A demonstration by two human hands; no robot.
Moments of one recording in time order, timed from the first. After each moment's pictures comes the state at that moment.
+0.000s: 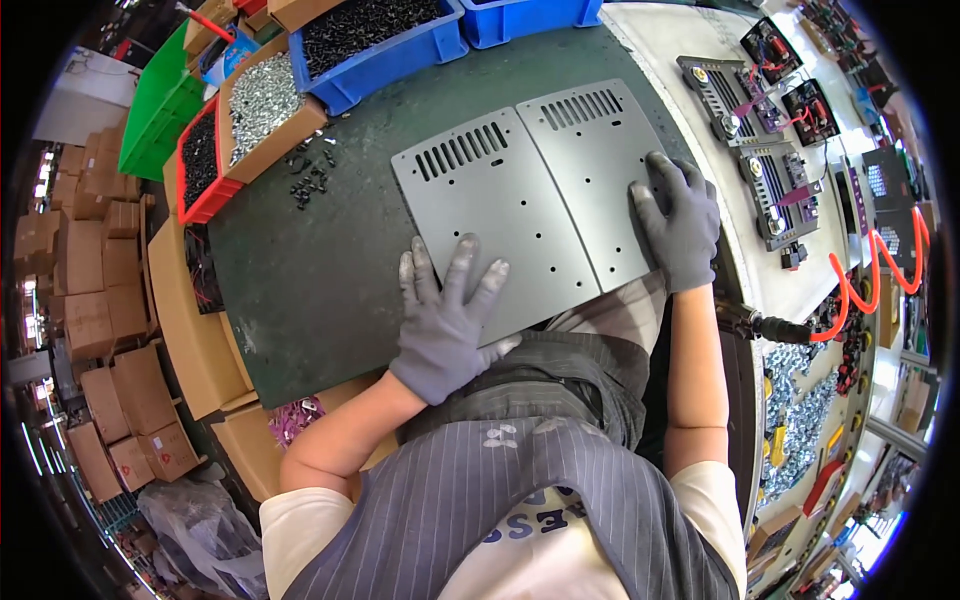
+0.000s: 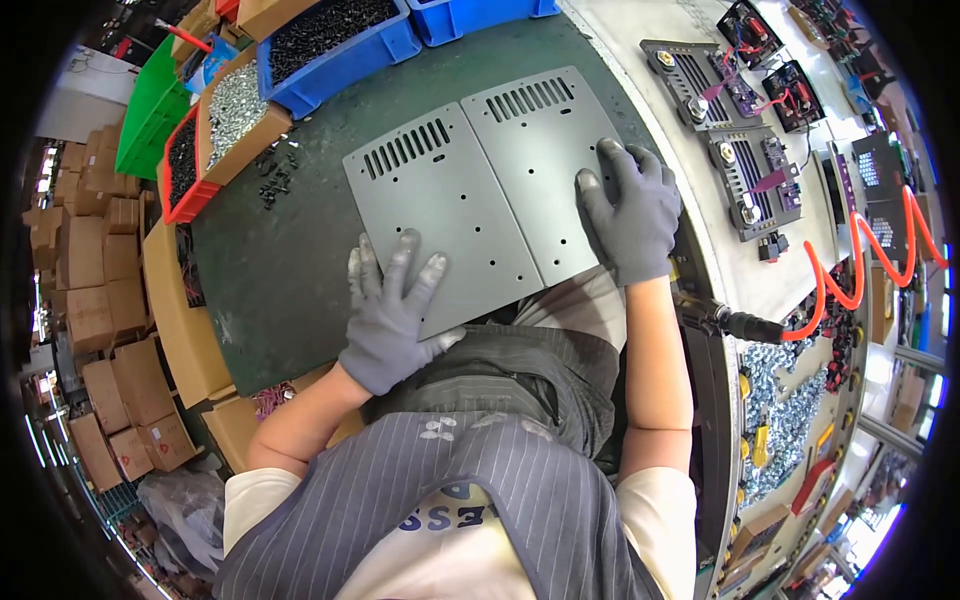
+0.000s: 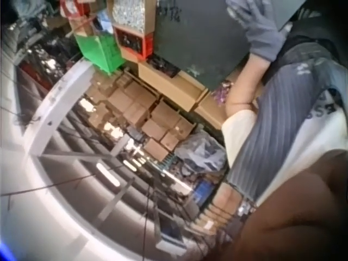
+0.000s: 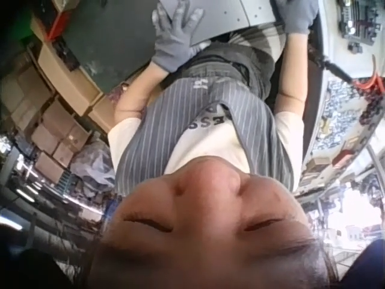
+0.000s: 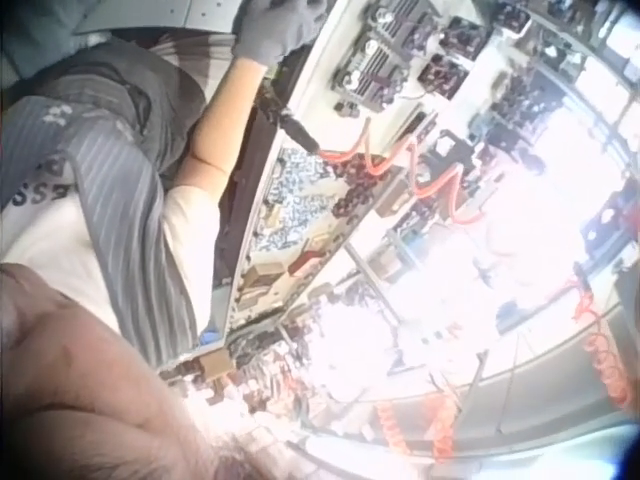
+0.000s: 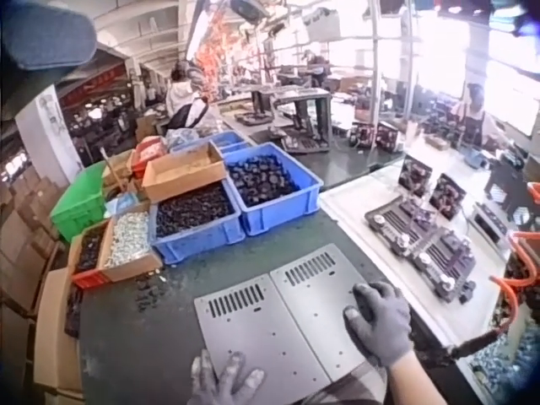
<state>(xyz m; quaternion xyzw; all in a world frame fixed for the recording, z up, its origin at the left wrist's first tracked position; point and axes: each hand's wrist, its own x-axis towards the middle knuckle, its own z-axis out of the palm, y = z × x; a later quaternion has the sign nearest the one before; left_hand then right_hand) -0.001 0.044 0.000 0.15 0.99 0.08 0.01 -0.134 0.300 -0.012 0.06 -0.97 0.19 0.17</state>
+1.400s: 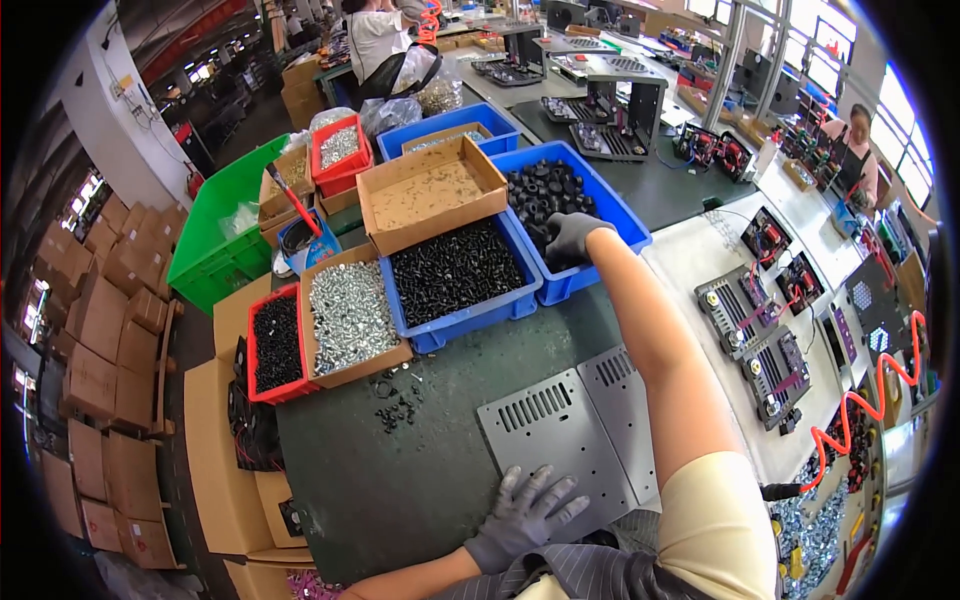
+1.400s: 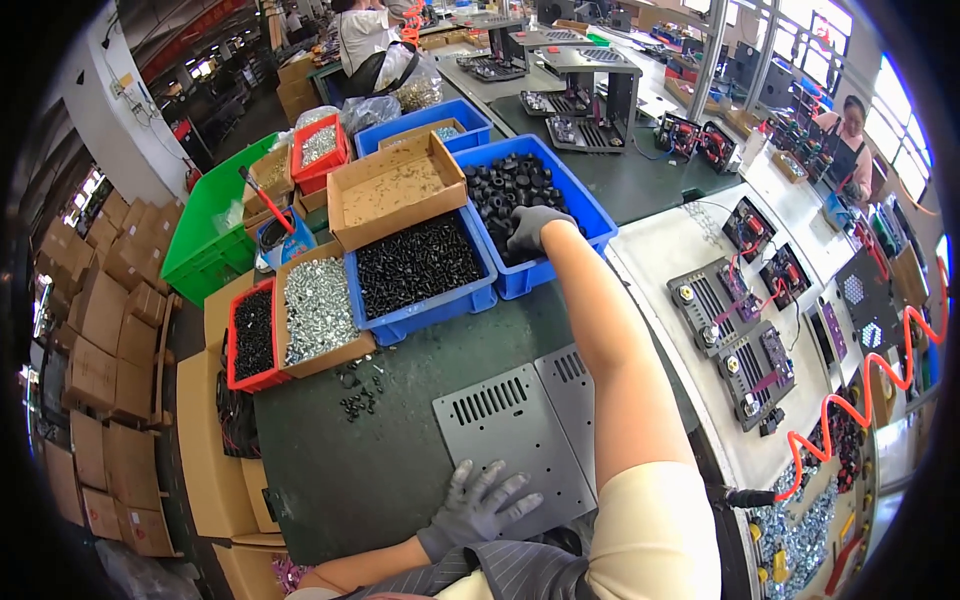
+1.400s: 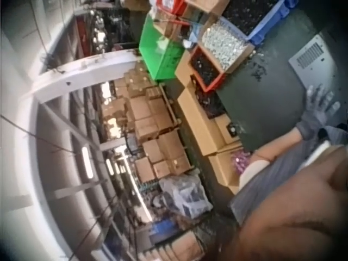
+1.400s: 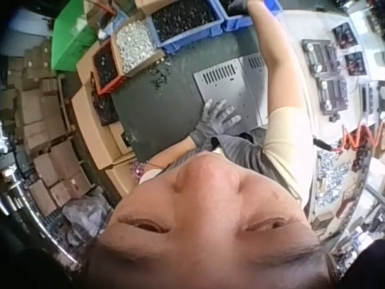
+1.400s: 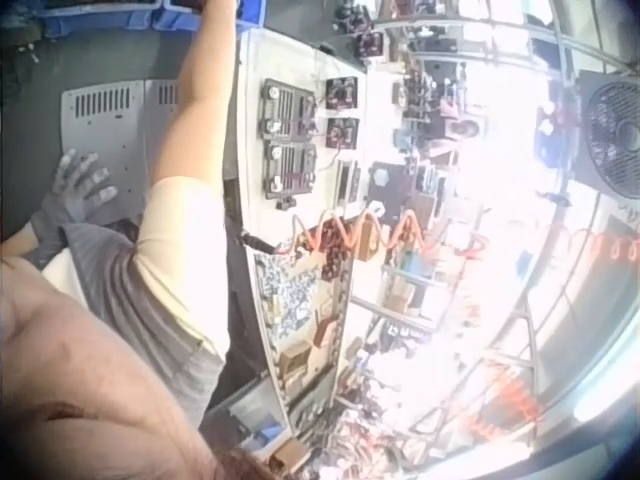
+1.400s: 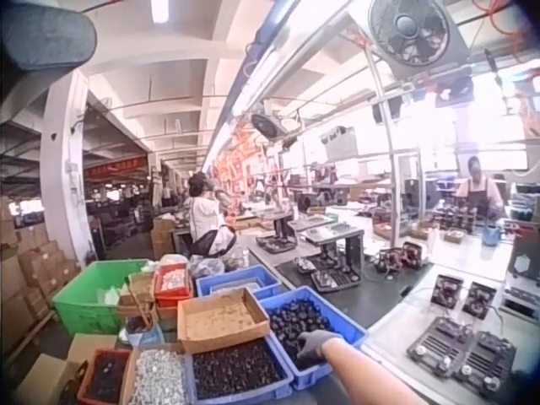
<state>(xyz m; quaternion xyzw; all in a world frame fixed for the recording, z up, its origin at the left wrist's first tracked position) -0.017 0.026 -0.032 0.28 0.95 0.13 -0.08 -0.436 0.127 0.040 0.14 -0.97 0.12 -0.18</state>
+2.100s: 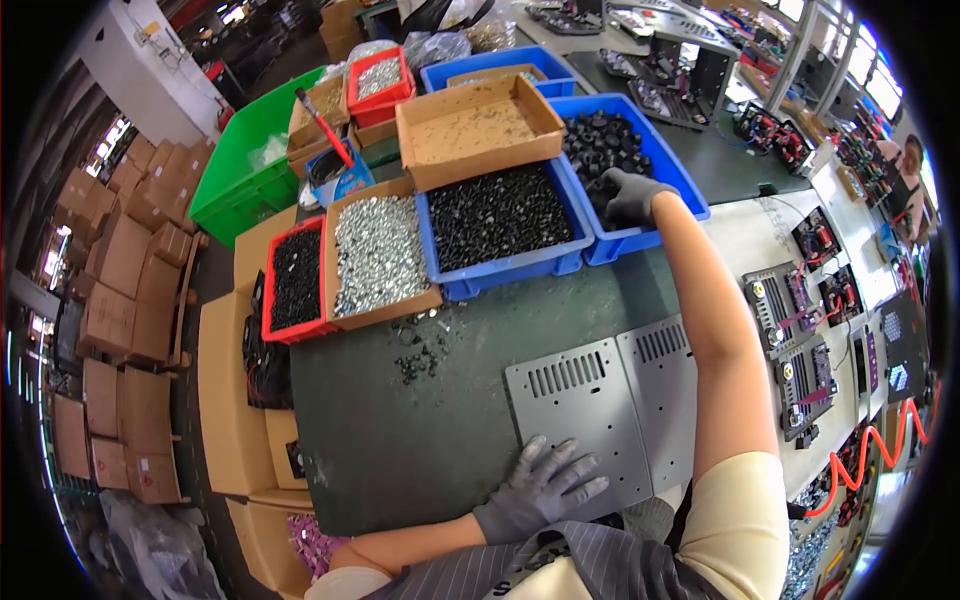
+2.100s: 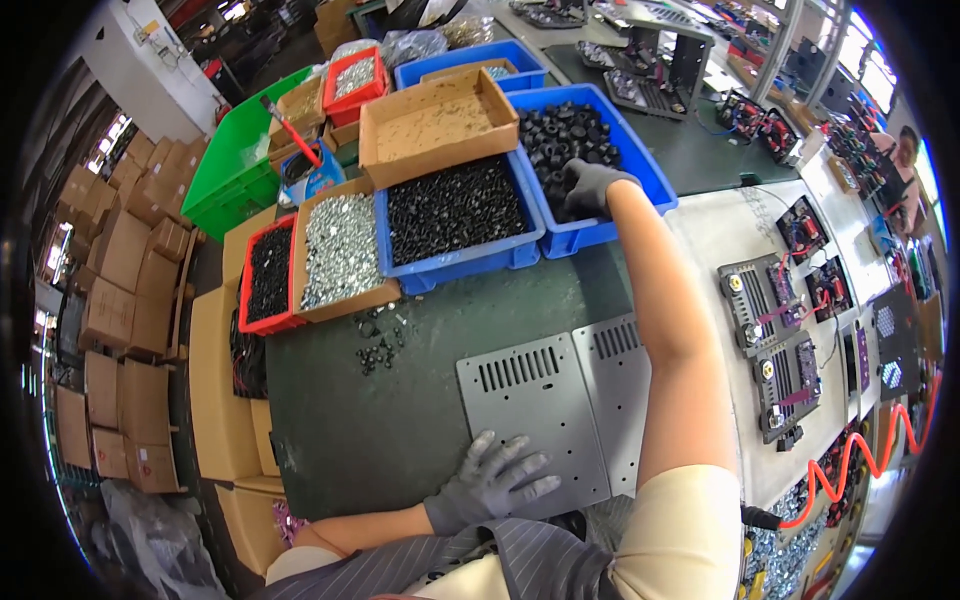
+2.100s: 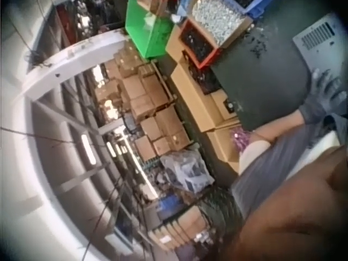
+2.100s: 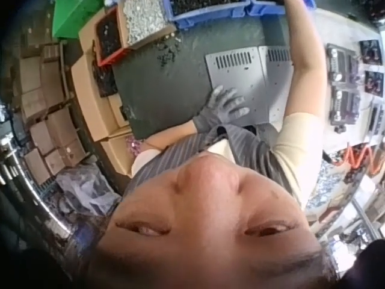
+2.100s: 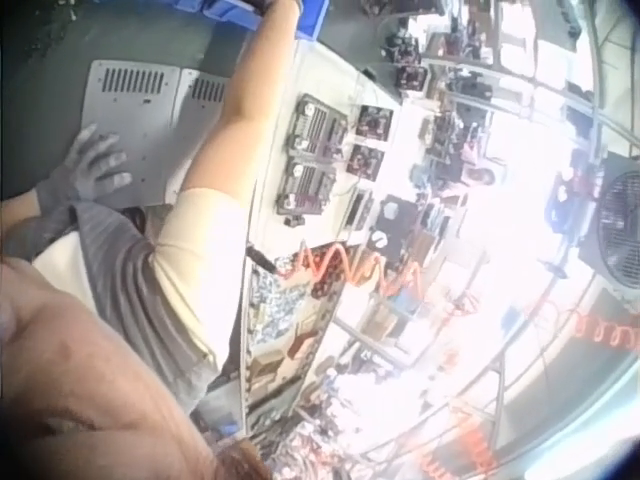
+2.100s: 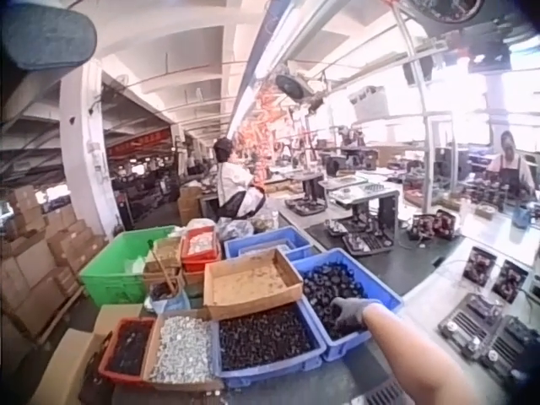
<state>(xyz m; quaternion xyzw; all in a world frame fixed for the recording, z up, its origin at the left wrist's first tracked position) -0.020 0.027 -0.036 0.28 0.94 0.16 -0.12 -0.445 0.135 0.037 0.19 -0.94 0.17 -0.22</state>
